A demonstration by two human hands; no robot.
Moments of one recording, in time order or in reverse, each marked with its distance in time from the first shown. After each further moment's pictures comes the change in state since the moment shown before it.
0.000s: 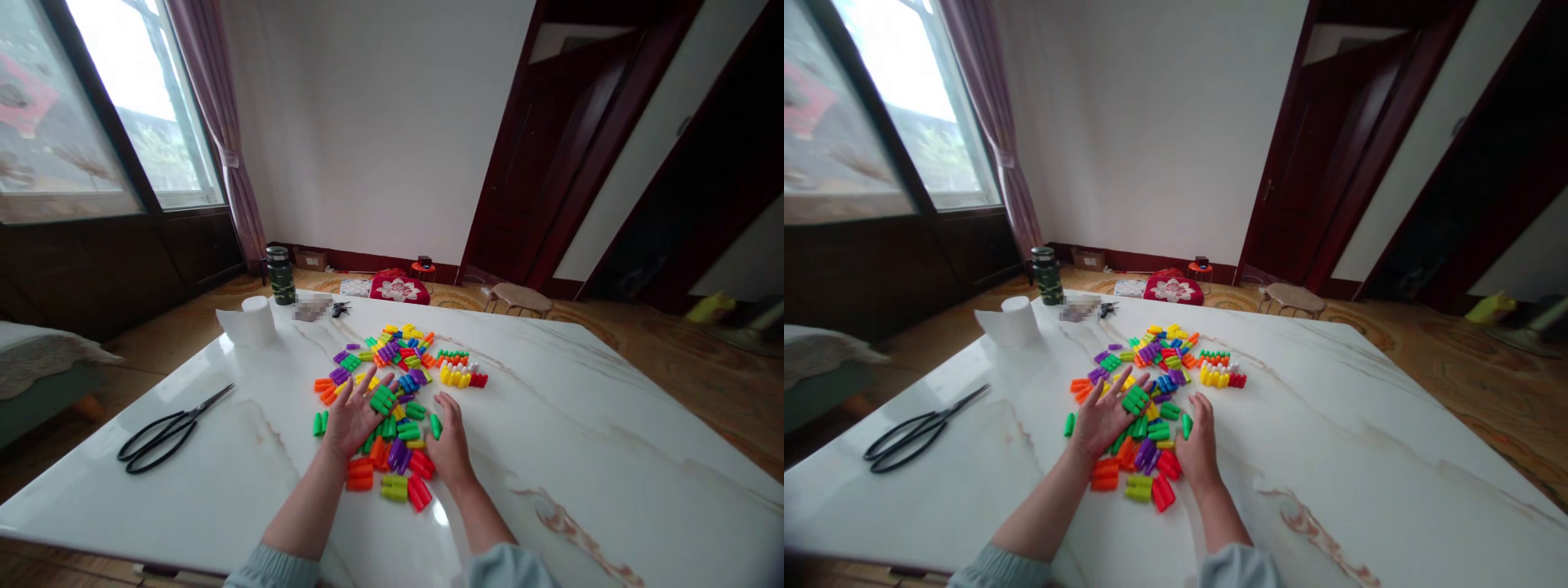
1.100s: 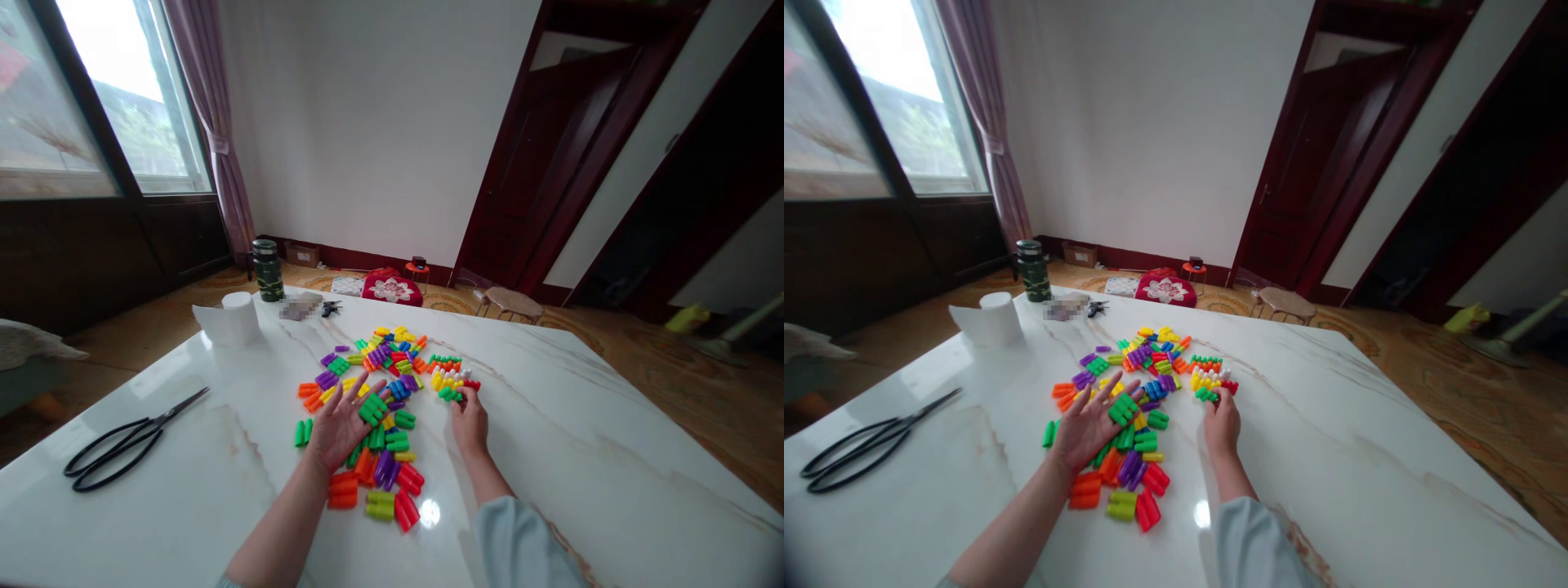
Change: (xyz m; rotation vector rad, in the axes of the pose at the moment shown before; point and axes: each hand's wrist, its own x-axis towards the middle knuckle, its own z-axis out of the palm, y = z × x) left_hand 0.004 -0.002 -0.013 -0.074 -0.141 -0.019; right_hand 0.062 0.067 -0.025 -0.218 0.081 0.236
